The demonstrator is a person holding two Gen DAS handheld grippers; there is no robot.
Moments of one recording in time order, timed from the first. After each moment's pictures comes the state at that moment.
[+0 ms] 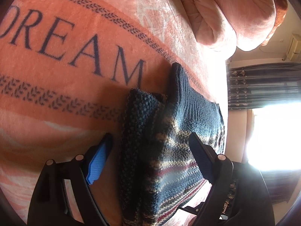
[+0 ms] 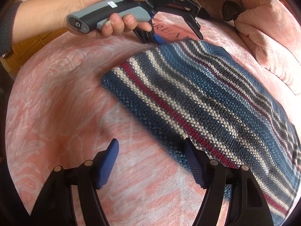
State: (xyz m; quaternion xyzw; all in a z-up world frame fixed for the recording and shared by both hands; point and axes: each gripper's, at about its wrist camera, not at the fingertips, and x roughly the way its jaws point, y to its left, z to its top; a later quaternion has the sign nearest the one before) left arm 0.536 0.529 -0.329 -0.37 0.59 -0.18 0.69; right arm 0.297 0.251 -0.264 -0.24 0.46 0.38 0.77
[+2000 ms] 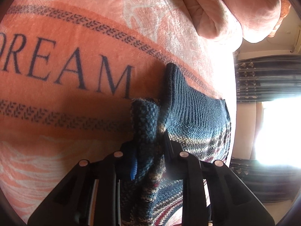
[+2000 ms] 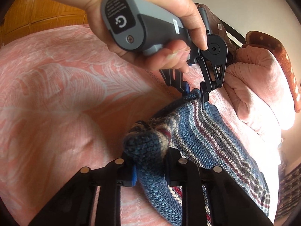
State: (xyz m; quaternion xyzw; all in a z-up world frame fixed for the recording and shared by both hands) left arm 0.567 0.504 -0.311 -0.33 0.63 -0.17 0.68; right arm 0.278 0.354 -0.267 -0.34 0.29 0.30 0.84
